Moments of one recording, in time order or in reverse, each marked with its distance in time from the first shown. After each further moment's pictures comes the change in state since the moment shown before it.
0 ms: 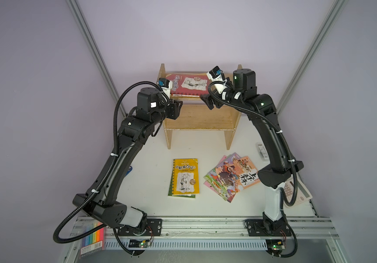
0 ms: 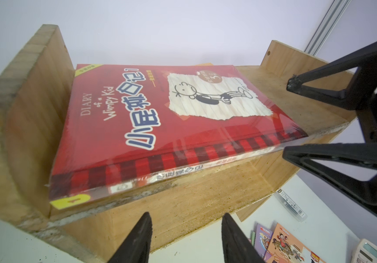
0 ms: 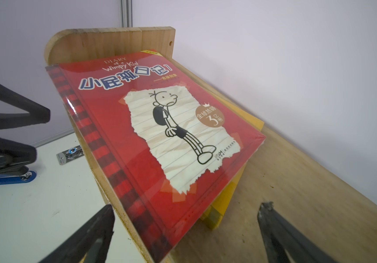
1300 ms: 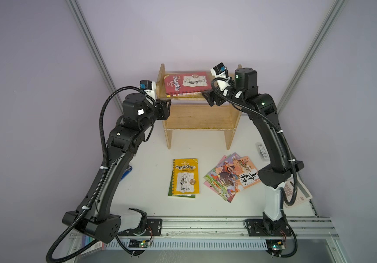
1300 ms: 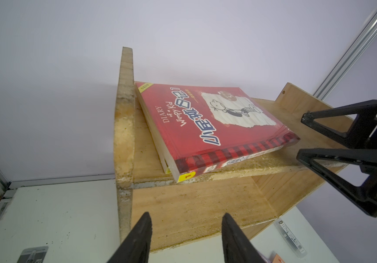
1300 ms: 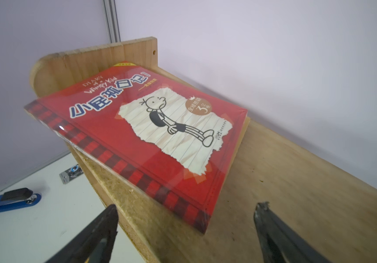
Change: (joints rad) left arm 0.073 -0.125 -0.132 0.105 -0.024 -0.121; right arm -0.019 -0.019 -0.001 0.040 0.011 0.158
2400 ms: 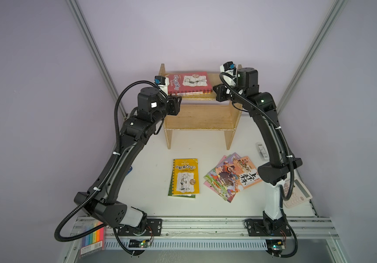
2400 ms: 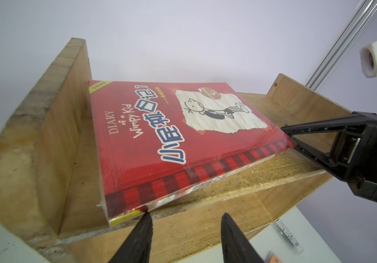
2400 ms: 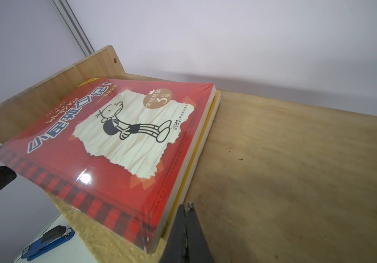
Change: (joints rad) left arm -0.073 0.148 0.109 0.014 -0.027 0.023; right arm -0.061 0.052 0.000 -0.008 -0.036 0.275
